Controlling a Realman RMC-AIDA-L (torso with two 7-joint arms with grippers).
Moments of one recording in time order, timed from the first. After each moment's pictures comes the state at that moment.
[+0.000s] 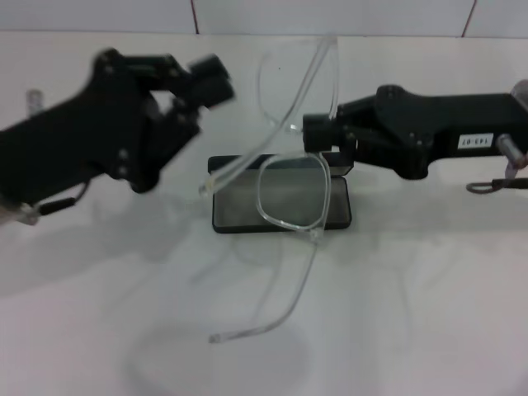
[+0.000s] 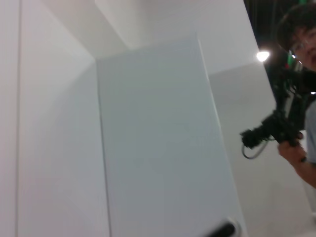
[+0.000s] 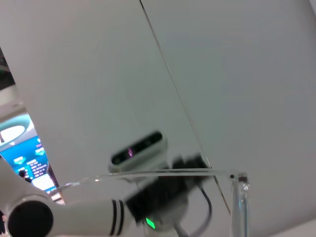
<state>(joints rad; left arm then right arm) -0.39 -2.09 0.99 0.66 1.23 1.92 -1.00 0.65 2.01 -1.14 -0.69 -1.42 -1.75 1.62</state>
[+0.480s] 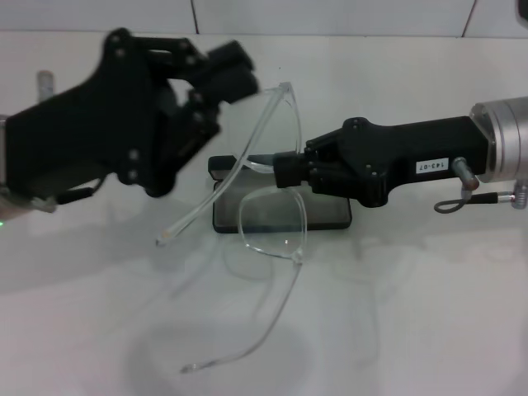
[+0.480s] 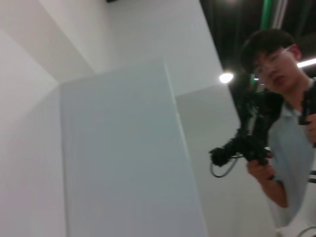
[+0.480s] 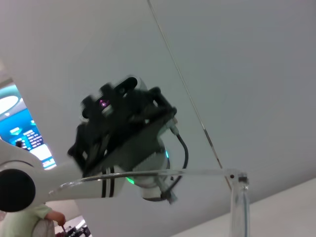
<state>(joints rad) -0.40 -2.09 1.11 0.73 1.11 1.94 -1.01 0.68 2.03 -1.22 -0.67 -1.48 -1.67 1.62</state>
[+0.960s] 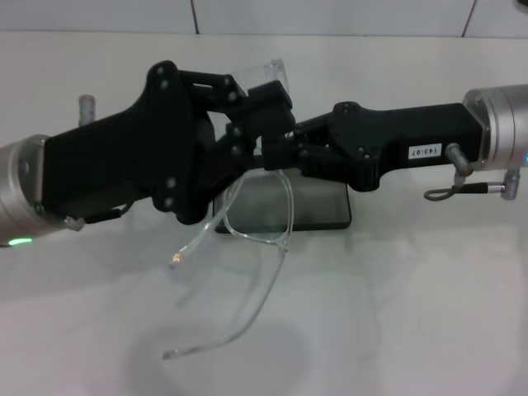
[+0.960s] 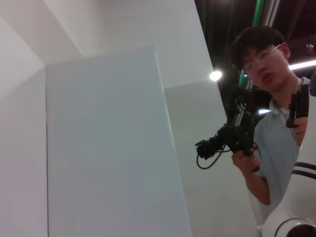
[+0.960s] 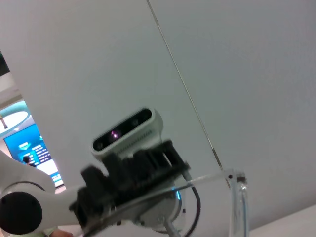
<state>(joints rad) -0.42 -2.09 1.19 0.67 1.12 1.92 -0.98 0.70 2.03 -1.24 -0.65 -1.40 -1.66 1.62</state>
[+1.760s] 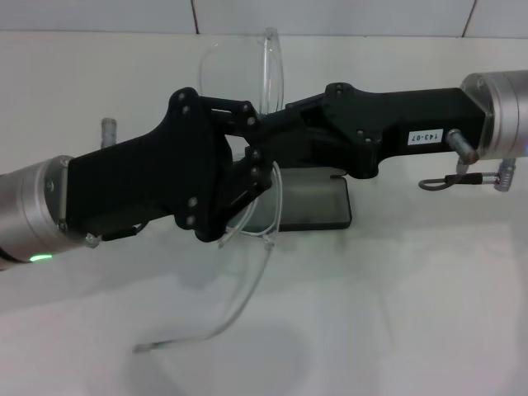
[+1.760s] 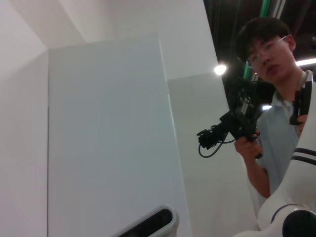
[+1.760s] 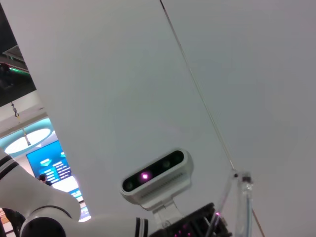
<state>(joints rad) -0.42 -2.10 1.24 0.60 1.12 1.90 -0.94 0.71 2.03 -1.28 -0.66 -1.31 -1.69 1.62</state>
